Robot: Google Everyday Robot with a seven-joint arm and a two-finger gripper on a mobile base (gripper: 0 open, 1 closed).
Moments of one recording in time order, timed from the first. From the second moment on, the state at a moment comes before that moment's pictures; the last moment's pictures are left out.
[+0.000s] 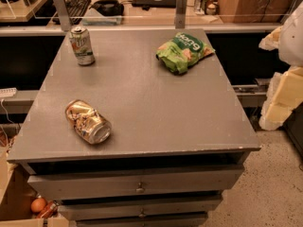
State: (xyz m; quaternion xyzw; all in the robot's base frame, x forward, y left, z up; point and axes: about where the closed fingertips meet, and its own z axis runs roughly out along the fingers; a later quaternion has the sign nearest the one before) arm 0.438 -0.216 0.980 -0.60 0.78 -0.04 0.16
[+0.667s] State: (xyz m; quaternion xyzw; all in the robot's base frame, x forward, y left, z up) arm 0.456 -0.175 0.974 -0.62 0.76 -0.01 0.18
